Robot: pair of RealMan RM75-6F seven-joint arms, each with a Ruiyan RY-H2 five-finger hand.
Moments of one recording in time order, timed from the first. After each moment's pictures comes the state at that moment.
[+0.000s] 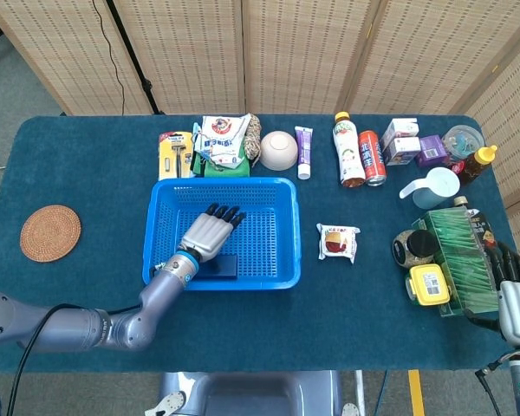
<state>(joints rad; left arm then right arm) -1.22 -1.50 -0.10 -1.63 0.42 0.90 0.68 0.07 -1.03 0.13 -1.80 -1.28 1.41 -0.15</state>
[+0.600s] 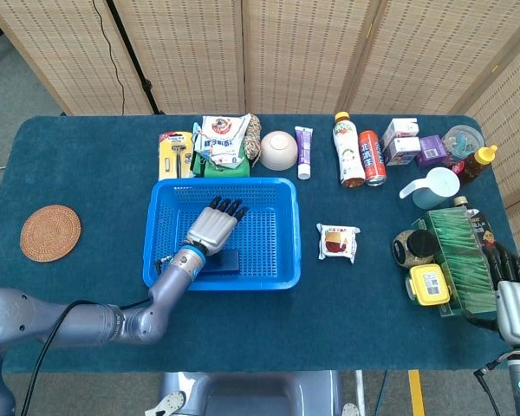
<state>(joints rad) -1.26 -1.57 -0.11 -1.53 0.37 0.90 0.73 0.08 -1.03 0.12 -1.80 -1.27 1.40 -0.15</state>
